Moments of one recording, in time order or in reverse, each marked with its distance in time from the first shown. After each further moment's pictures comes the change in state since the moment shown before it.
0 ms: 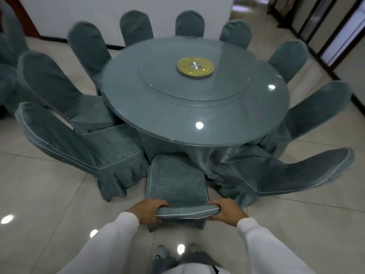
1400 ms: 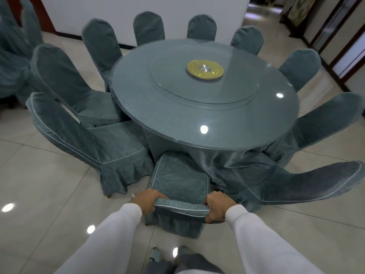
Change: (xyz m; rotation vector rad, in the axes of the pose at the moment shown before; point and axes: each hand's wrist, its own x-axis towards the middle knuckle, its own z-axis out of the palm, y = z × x) left_hand 0.017 -0.013 -0.003 0.046 0.212 -0.124; right_hand 0.038 -0.048 -0.017 -0.501 -0.075 -0.054
